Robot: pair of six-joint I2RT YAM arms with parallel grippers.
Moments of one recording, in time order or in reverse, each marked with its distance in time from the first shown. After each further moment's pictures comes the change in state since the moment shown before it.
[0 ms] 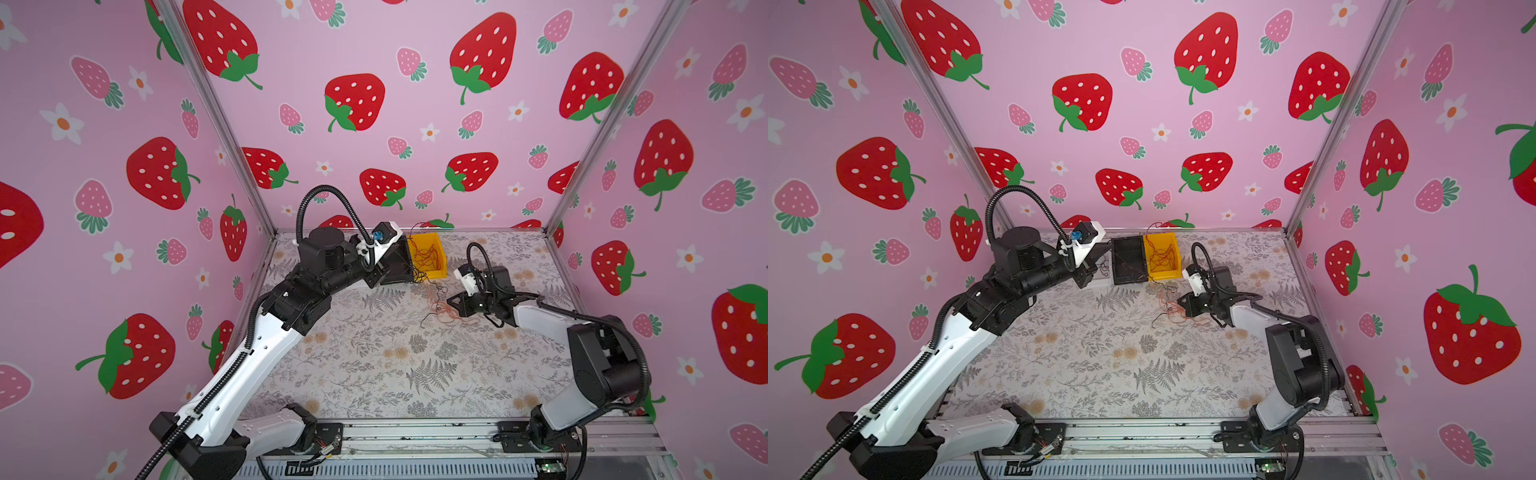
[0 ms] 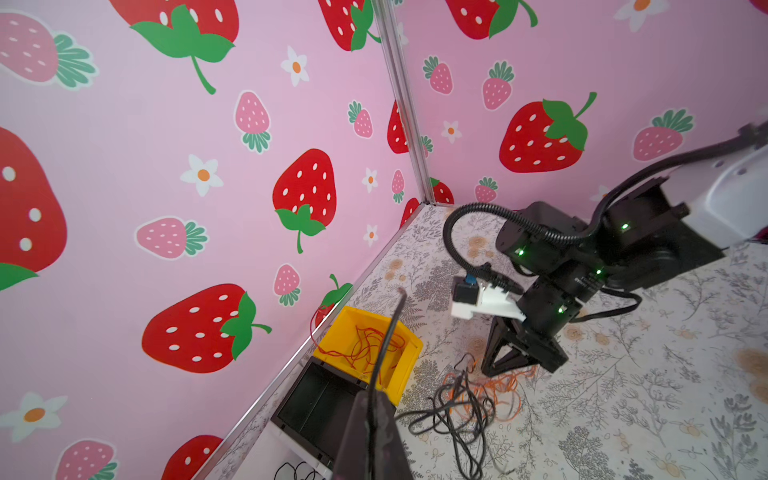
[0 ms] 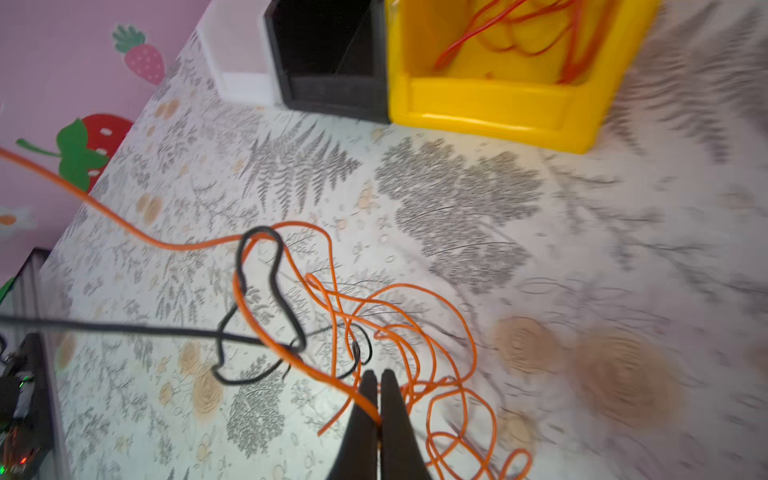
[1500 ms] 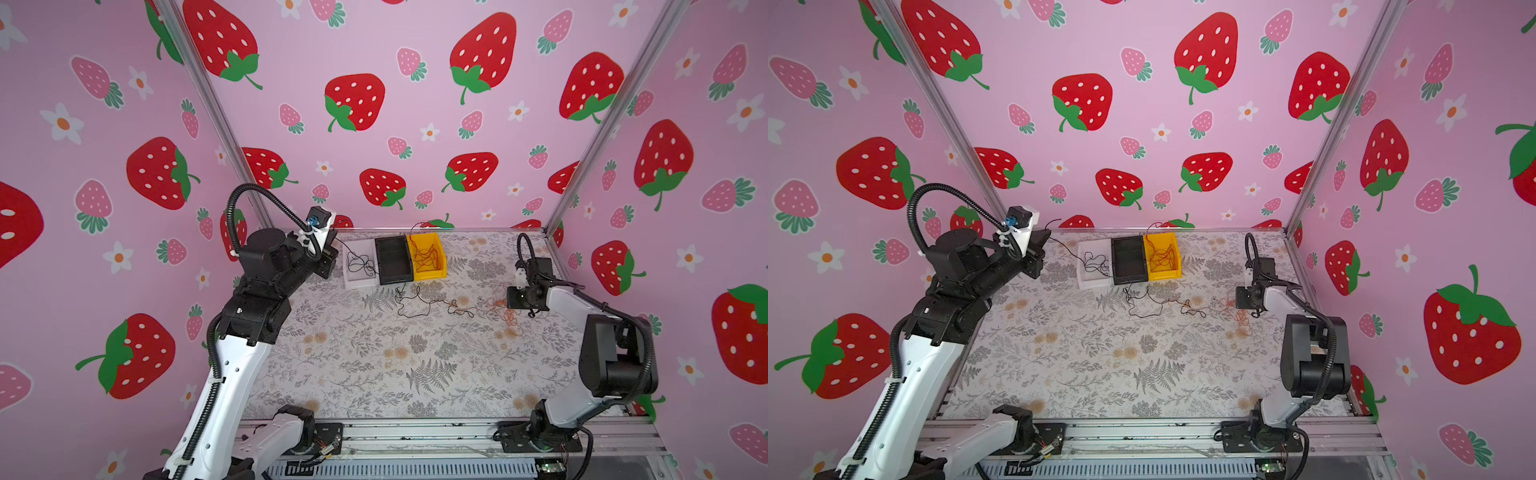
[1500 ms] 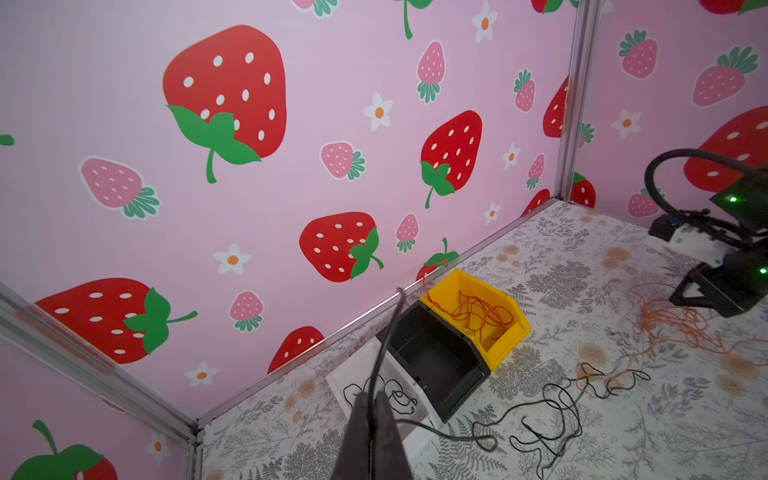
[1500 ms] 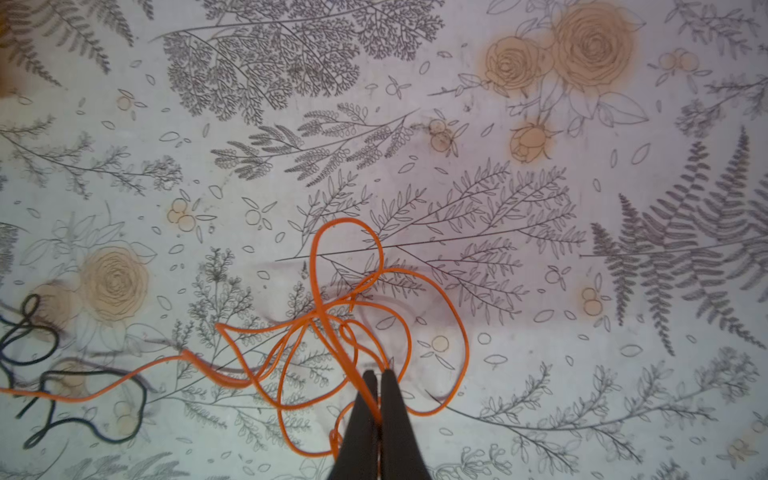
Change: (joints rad) left arm 0.330 -0.121 0.013 -0.079 -0.037 -0.087; right arm -0.330 0.056 0.150 -0.397 0.464 -0.100
